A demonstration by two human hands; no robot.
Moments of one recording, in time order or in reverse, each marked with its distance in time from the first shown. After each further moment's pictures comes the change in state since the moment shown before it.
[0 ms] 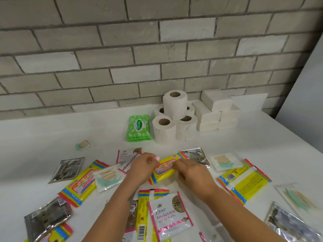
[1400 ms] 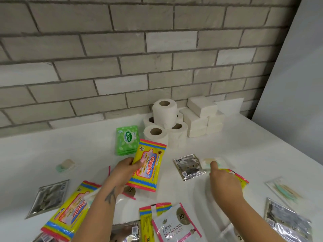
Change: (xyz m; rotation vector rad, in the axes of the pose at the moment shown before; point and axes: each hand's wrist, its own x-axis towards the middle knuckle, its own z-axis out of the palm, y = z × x) left_hand 0.037 -0.014 -0.051 -0.462 -0.219 -0.091; right_hand -0.019 -0.002 -0.046 -0.456 -0.368 0.784
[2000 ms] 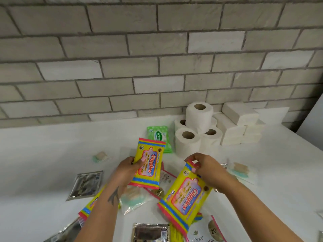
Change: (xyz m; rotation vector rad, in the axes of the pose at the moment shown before) left_hand -0.008 -0.015 -0.075 0.066 0.236 -0.001; right_hand 0.040 -0.109 -0.054 0.802 -0.343 -0.282
